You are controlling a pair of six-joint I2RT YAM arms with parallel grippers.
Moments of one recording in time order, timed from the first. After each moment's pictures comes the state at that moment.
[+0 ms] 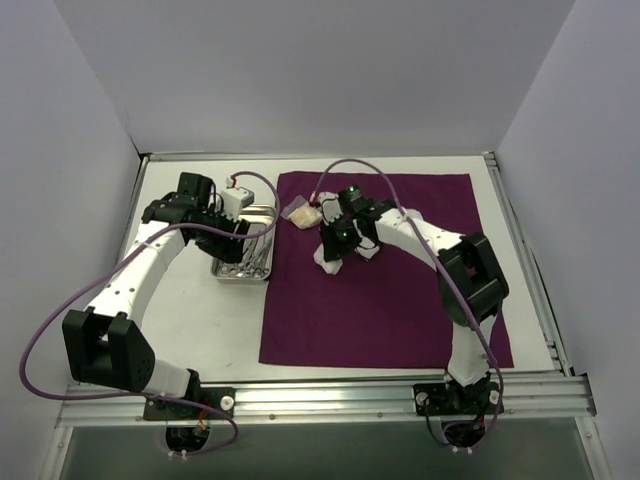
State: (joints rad) left arm -0.21 1.44 1.30 -0.94 0.27 0.29; right arm 0.57 1.94 1.36 -0.49 -0.36 -0.10
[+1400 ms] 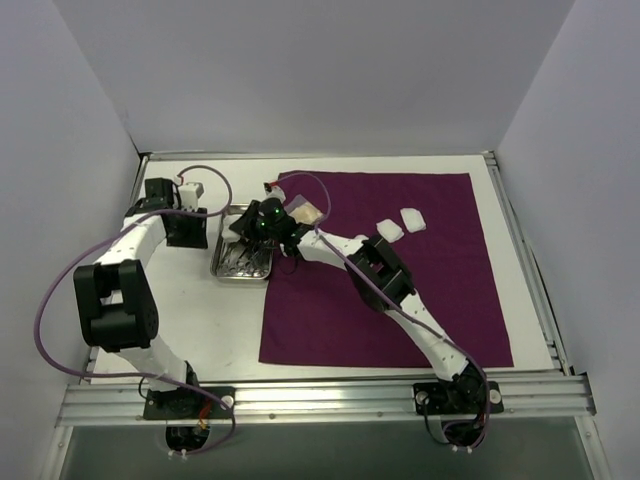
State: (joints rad) left arm 0.10 1.68 1.21 -0.57 0.18 0.16; right arm 0.82 2.58 1.97 0.26 -0.06 1.00
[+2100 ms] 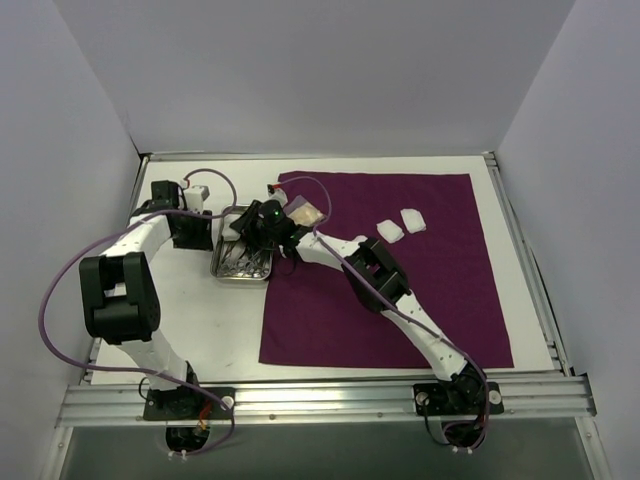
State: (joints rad) left arm 0.09 1.74 1.20 -0.53 0.23 0.16; right arm 0.82 2.66 2.04 0.28 -0.02 1.07
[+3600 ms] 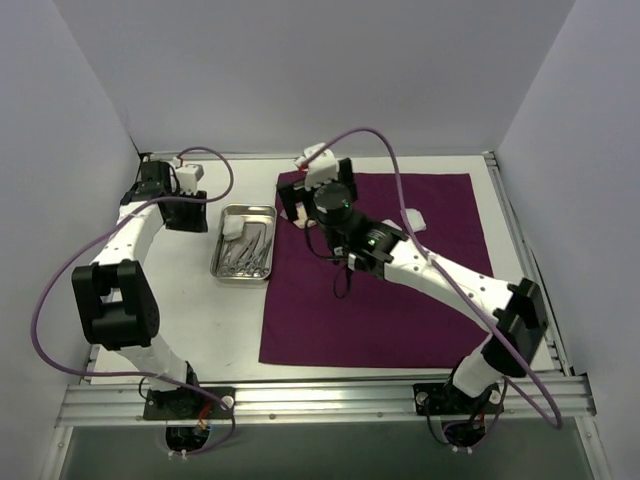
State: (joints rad) left arm 0.09 1.70 1.35 -0.63 0.22 0.18; right arm 0.93 1.60 1.42 0.01 0.56 0.00
